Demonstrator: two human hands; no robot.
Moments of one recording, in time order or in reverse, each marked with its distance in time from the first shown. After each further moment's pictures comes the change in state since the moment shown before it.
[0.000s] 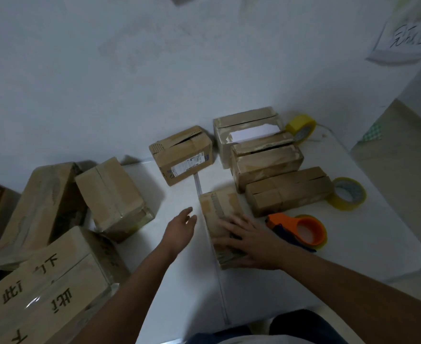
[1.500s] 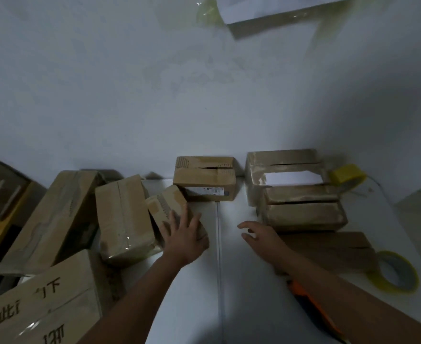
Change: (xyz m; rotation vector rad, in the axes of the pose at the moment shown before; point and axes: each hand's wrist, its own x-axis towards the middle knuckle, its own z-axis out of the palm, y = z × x) left_hand 0.089 0.006 -0.039 0.657 0.039 0.017; right_hand 0.112 0.074 -0.058 0.733 0.143 0.470
